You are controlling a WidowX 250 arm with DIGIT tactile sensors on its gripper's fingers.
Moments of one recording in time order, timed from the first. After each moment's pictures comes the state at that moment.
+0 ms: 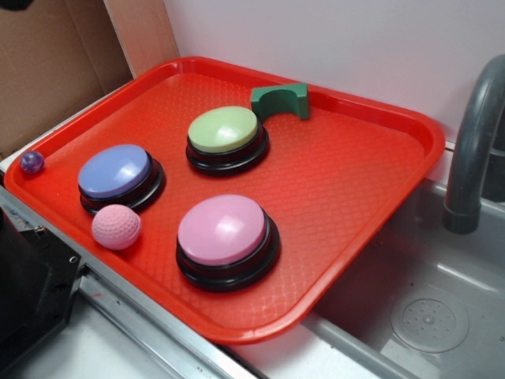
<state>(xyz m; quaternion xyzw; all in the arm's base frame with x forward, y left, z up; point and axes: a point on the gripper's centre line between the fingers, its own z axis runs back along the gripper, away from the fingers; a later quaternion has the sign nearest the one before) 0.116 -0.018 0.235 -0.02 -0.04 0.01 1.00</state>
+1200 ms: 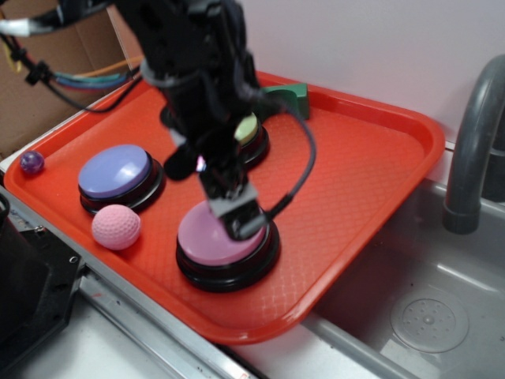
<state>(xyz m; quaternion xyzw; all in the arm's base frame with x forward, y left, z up) 0.163 -0.132 0.081 0.04 -0.07 -0.17 0.98</state>
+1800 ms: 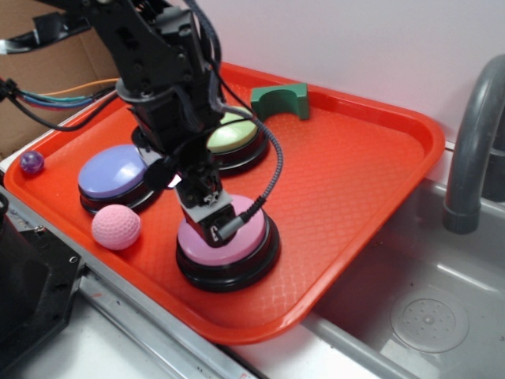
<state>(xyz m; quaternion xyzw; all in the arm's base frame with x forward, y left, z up) 0.159 -0.110 0.072 0.02 -0.05 -0.10 0.99</state>
